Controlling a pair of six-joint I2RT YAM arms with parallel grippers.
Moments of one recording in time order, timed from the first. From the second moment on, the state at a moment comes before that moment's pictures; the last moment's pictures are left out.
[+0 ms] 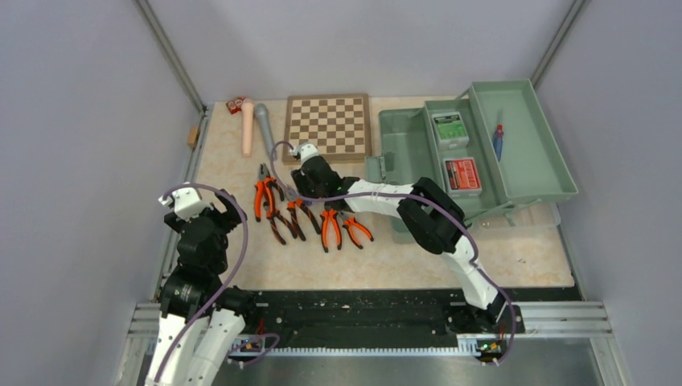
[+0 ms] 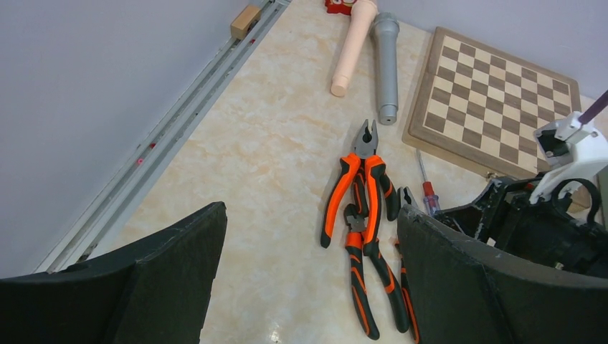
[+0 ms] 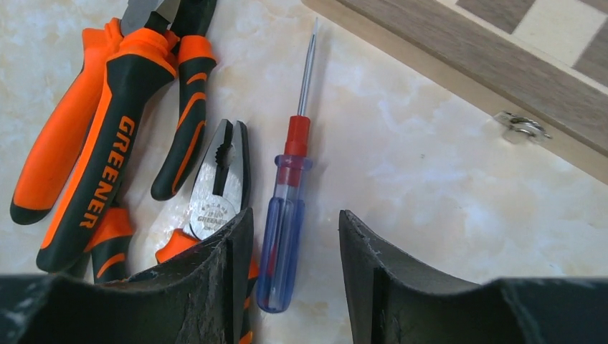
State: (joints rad) left arm -0.23 0.36 0.68 -0.54 -0.57 -0.31; right arm 0.94 2.26 1.64 0.06 0.19 0.25
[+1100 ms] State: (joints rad) left arm -0.23 0.34 0.68 -0.54 -0.57 -0.31; right arm 0.93 1.87 1.56 -0.16 0.26 -0.02
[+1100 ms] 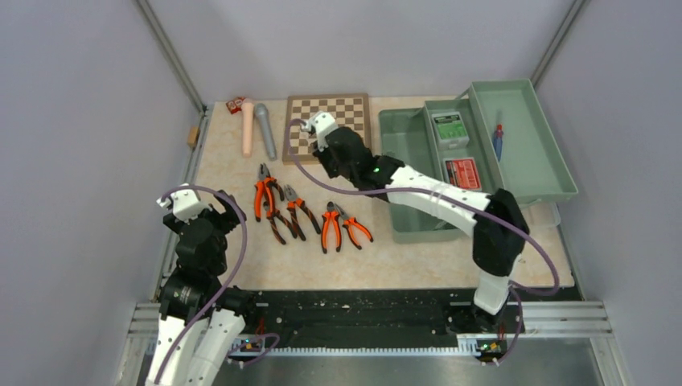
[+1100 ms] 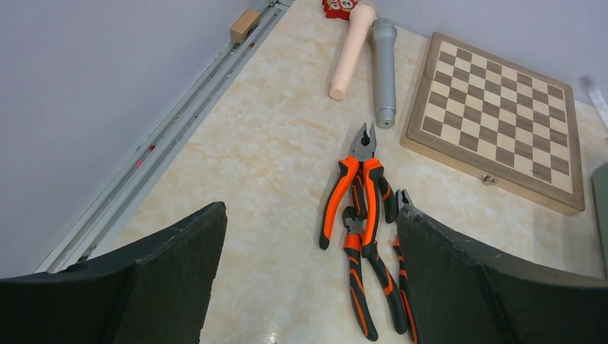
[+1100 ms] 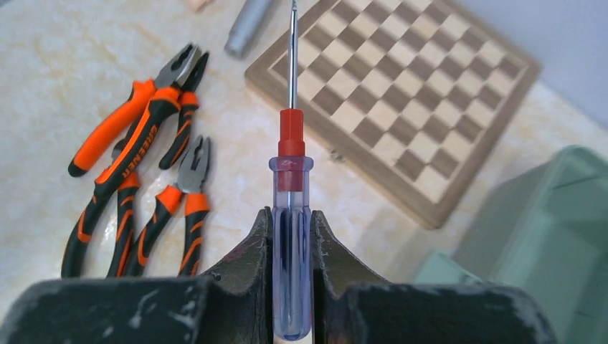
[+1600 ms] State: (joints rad) left arm -0.23 0.34 0.68 -0.54 -0.57 -0.31; right arm 0.64 1.40 1.40 -0.38 0.48 -0.14
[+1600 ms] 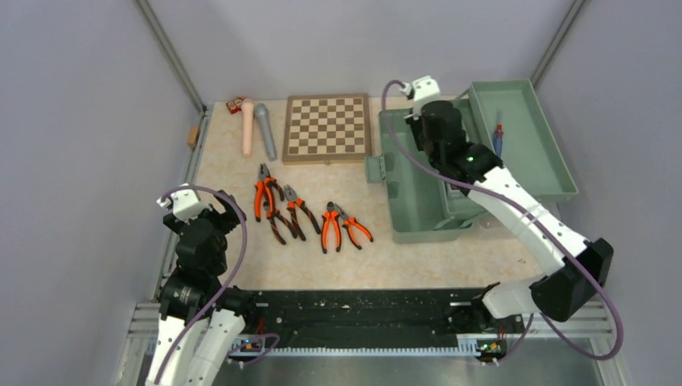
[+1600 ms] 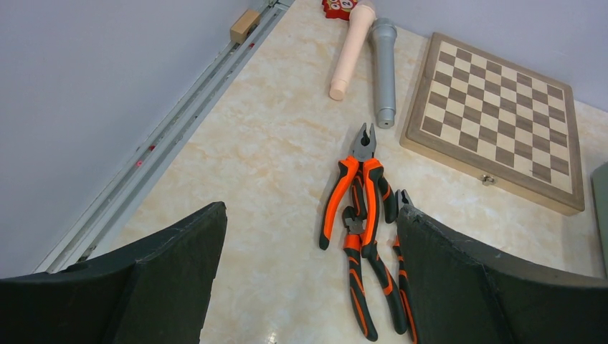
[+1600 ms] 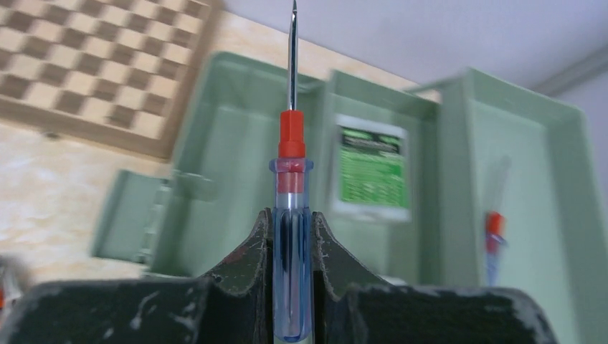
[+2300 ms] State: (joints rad) left arm -0.23 0.34 0.68 -0.54 -0.57 -0.31; right arm 0.06 1.21 1.19 -0.51 0.51 0.08
